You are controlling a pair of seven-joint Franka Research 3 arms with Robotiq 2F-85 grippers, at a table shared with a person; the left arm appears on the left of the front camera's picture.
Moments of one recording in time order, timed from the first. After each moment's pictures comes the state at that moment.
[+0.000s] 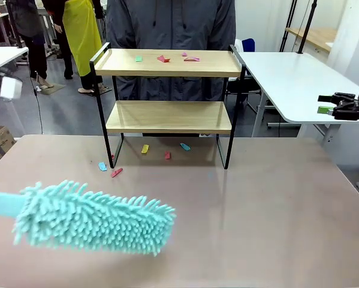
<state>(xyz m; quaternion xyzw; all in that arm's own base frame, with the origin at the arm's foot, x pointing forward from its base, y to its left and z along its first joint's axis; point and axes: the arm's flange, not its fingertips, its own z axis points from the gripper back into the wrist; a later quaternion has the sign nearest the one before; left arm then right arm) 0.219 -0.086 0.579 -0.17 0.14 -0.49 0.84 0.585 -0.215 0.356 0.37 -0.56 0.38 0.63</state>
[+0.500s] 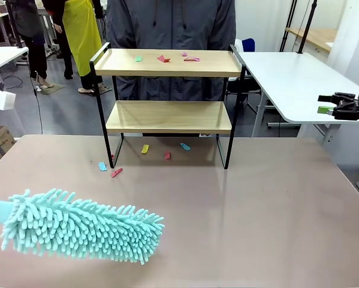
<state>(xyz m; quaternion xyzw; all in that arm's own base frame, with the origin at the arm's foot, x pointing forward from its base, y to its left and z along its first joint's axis) 0.225 -0.076 0.570 -0.16 0.14 -0.50 0.84 0.585 -0.215 0.356 0.37 -0.56 0.38 0.63</state>
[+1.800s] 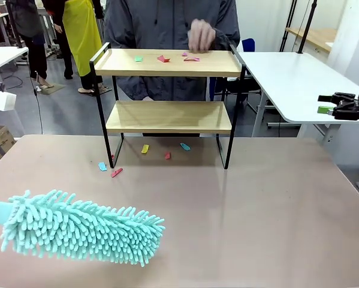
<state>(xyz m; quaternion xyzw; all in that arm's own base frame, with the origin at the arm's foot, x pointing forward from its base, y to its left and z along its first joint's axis) 0.224 -0.077 0.570 -0.16 0.14 -0.50 0.84 0.585 -0.215 0.356 0.37 -0.56 0.38 0.63</state>
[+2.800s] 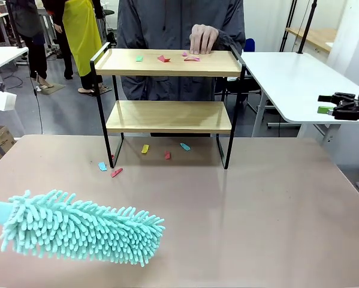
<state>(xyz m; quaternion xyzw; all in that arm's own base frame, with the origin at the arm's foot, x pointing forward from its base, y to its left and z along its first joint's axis) 0.224 -0.077 0.570 -0.16 0.14 -0.50 0.84 0.585 -0.215 0.356 0.37 -0.56 0.38 0.63</state>
